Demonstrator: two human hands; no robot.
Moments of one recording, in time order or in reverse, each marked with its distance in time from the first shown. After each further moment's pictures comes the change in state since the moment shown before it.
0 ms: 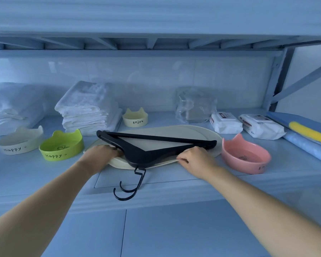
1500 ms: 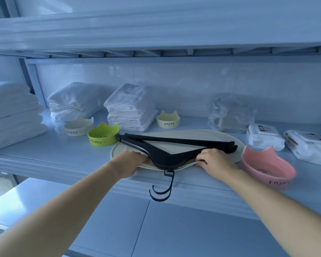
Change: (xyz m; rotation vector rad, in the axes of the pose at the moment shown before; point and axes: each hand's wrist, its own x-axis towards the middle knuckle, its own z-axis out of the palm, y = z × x) left_hand -0.058 0.085 -0.064 0.033 -0.249 -0.132; right_hand 0.021 0.016 -0.010 0.052 -0.037 -0.193
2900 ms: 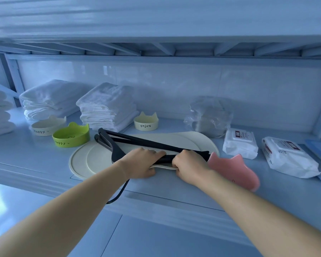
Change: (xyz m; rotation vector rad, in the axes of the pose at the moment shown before) left_hand 0.085 0.119 -0.035 0.029 0.234 0.115; right_hand 0.005 0.038 -0.018 -0.346 -0.152 -0.122
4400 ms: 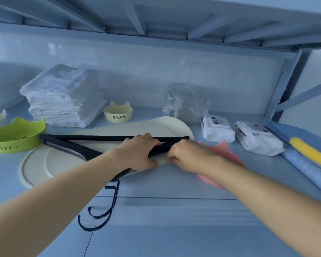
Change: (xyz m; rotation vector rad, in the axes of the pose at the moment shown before) left_hand 0.036 -0.002 -0.001 -0.371 -0.095 0.020; right_hand -0.010 0.015 -0.014 0.062 -0.099 0.015
